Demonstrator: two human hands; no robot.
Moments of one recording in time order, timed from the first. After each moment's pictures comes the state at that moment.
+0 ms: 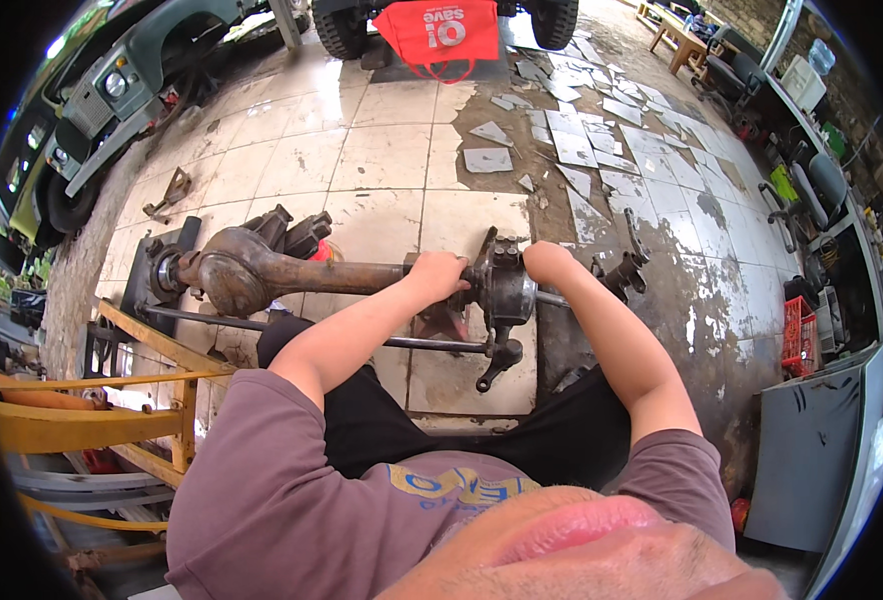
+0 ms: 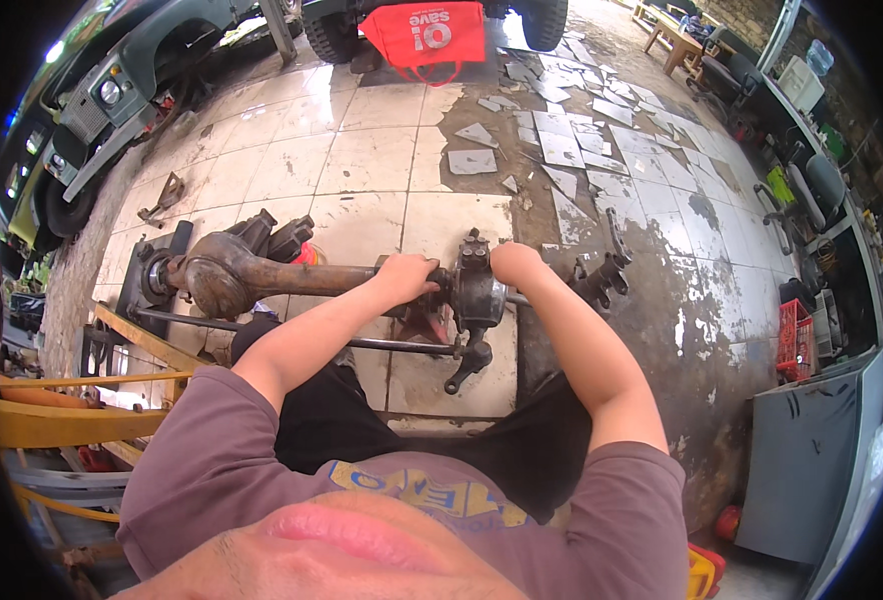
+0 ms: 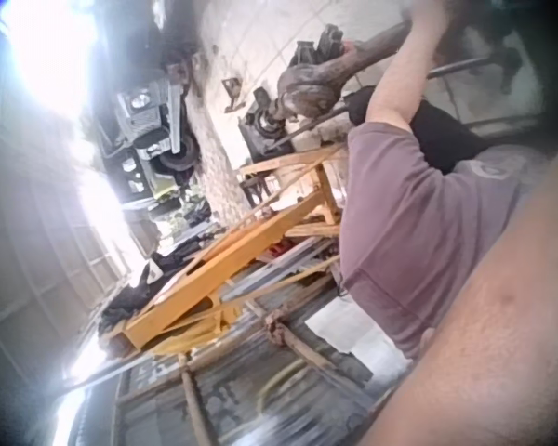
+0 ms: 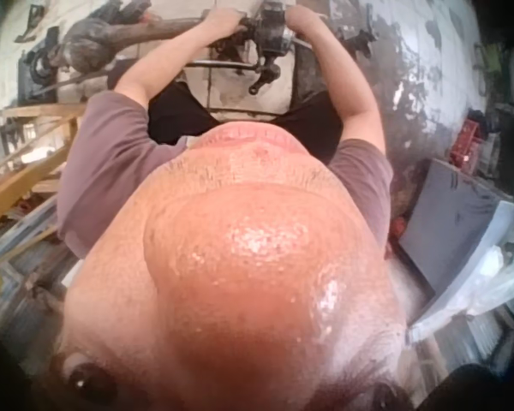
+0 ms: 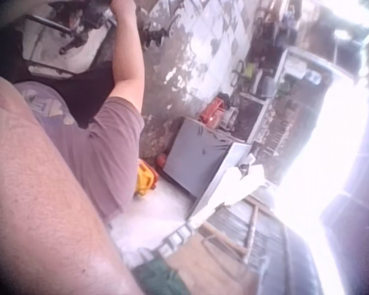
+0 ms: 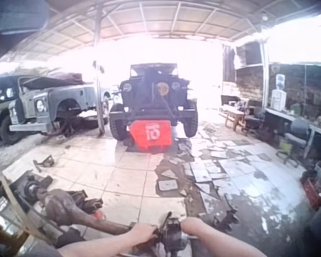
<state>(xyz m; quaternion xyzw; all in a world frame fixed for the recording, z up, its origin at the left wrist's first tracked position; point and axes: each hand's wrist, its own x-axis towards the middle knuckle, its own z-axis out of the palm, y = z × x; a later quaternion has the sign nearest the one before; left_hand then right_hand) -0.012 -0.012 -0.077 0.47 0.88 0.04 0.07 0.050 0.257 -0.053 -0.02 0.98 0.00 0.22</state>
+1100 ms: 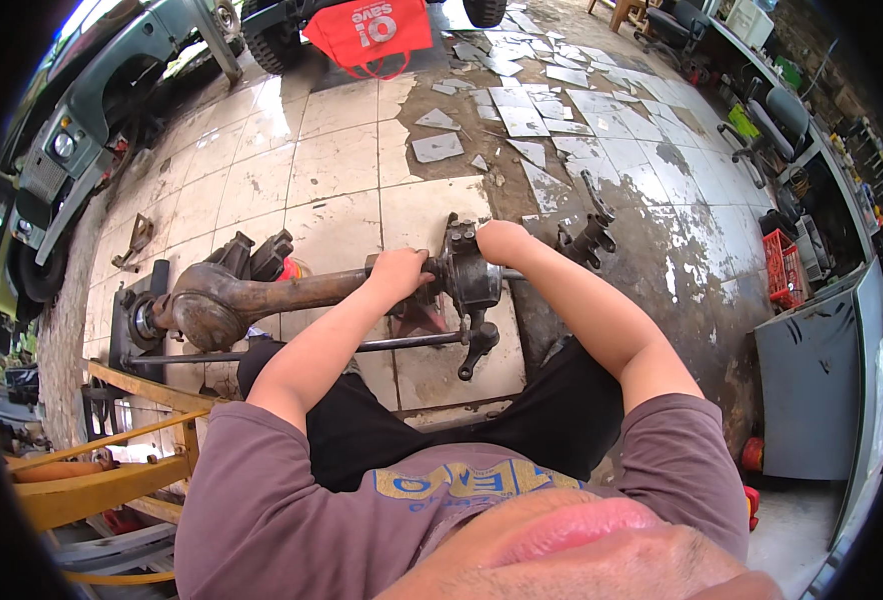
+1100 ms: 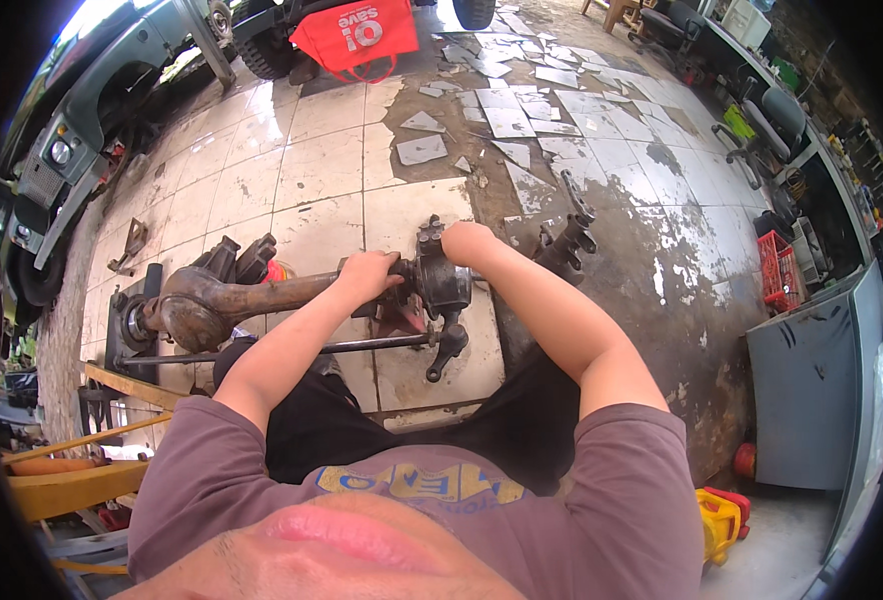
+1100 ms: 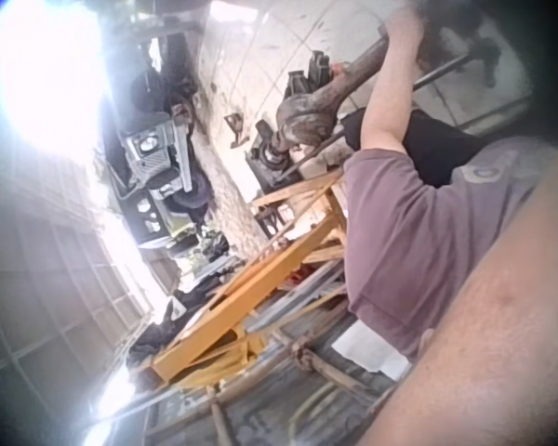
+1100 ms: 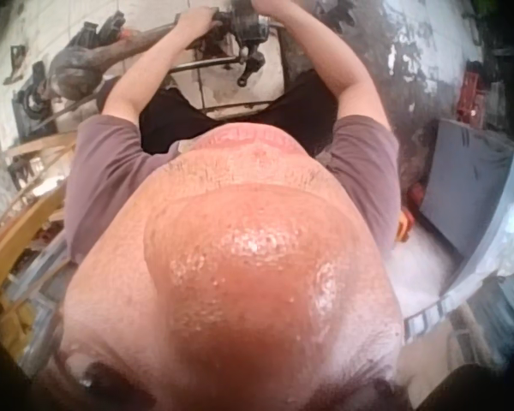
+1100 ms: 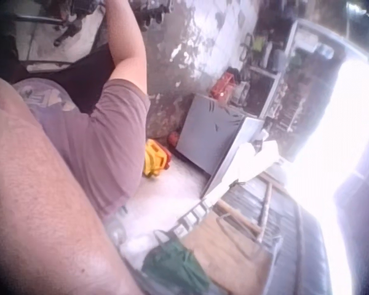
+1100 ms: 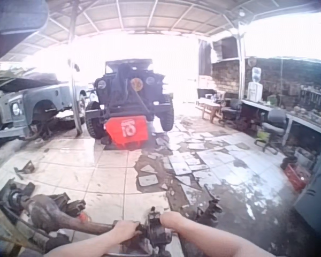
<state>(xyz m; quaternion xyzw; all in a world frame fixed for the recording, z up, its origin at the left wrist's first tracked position) -0.012 -0.012 -0.073 0.47 0.88 0.04 0.06 0.051 0.248 -0.054 -0.02 0.98 -0.01 0.18</state>
